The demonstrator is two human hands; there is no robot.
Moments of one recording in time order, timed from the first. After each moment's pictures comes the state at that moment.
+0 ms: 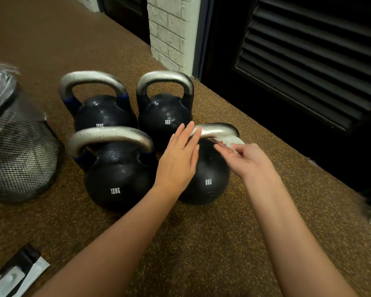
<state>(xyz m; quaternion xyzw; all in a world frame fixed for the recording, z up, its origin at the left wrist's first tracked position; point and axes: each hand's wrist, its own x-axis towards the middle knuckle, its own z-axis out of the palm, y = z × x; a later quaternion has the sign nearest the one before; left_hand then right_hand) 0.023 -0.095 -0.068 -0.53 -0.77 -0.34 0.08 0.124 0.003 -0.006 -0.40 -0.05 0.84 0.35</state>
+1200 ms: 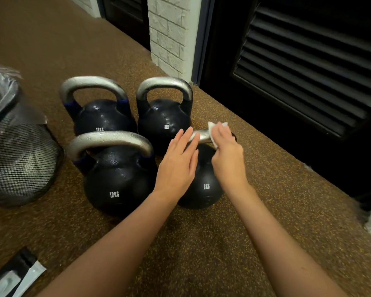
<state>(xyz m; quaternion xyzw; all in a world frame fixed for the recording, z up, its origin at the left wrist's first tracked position) 0.025 -0.096 -0.067 -0.53 -0.77 -0.35 0.06 0.113 -0.008 -0.033 -0.37 -0.87 0.20 0.26</state>
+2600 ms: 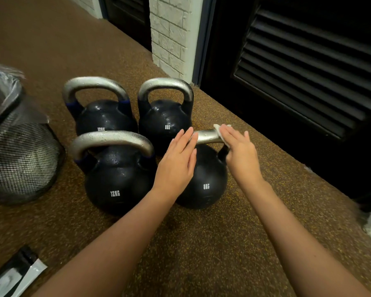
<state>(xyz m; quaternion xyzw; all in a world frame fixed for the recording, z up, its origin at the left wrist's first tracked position) 0.021 -0.096 -0.067 -0.53 -0.76 -0.36 0.08 0.133 0.025 -0.040 -0.34 -0.90 0.11 0.25</state>
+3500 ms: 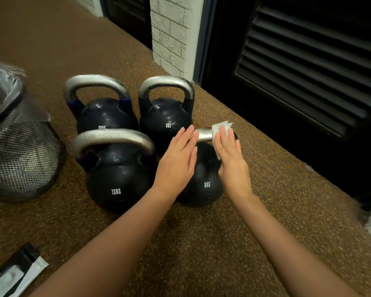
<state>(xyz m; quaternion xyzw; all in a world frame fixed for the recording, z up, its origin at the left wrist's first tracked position) 0.021 -0.097 -0.066 -0.53 -0.77 -0.35 0.07 0.138 0.001 -0.074 -0.30 -0.91 0.08 0.26</state>
